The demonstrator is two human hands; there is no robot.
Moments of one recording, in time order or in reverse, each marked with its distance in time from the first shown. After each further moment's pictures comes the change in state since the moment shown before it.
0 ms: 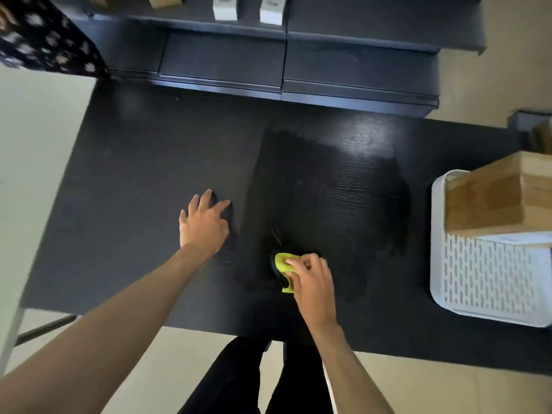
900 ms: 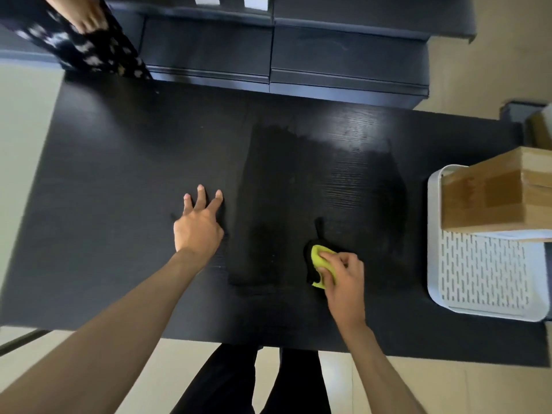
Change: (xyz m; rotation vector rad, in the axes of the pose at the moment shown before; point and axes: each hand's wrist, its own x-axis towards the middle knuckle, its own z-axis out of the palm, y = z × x) left_hand 0.017 0.007 0.012 0.182 -0.036 -0.017; right_hand 0.002 0.047 -0.032 0.134 0.140 0.172
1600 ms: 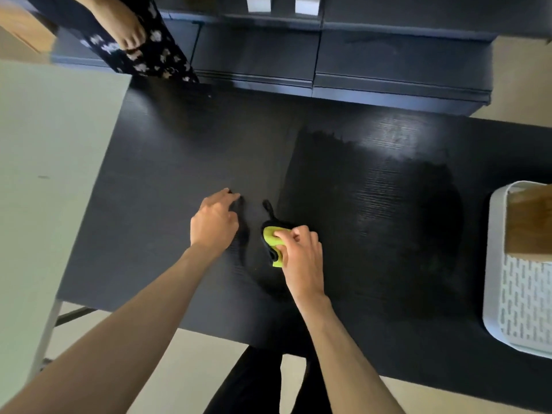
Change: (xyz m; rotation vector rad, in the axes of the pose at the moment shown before) left_hand 0.002 -0.047 -0.017 -0.476 0.171 -0.047; right_hand 0.047 -0.128 0.093 -0.112 -0.185 -0.218
